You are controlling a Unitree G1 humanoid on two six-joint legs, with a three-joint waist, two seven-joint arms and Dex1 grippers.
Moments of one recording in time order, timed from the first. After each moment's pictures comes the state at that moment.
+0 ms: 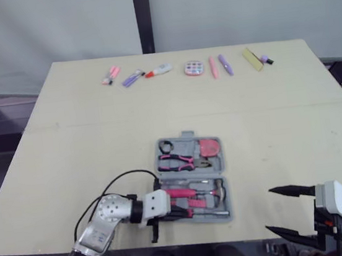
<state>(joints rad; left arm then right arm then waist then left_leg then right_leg) -0.15 0.52 -0.37 -0.03 -0.11 -0.03 -1.06 0.61 -0.79 -0.44 -0.58 0.49 0.16 1.12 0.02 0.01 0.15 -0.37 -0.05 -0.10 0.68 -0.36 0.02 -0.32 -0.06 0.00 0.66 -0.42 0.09</state>
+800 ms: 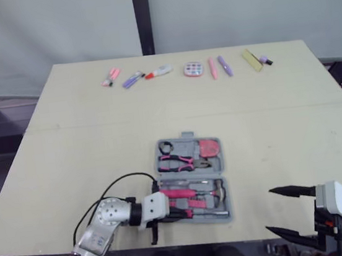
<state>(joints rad) -0.13 0.53 -0.37 0.01 -0.10 -0.07 -1.04 0.62 -0.79 -0.44 -0.59 0.49 0.16 1.12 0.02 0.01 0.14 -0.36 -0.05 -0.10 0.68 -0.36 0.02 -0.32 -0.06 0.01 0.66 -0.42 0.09</state>
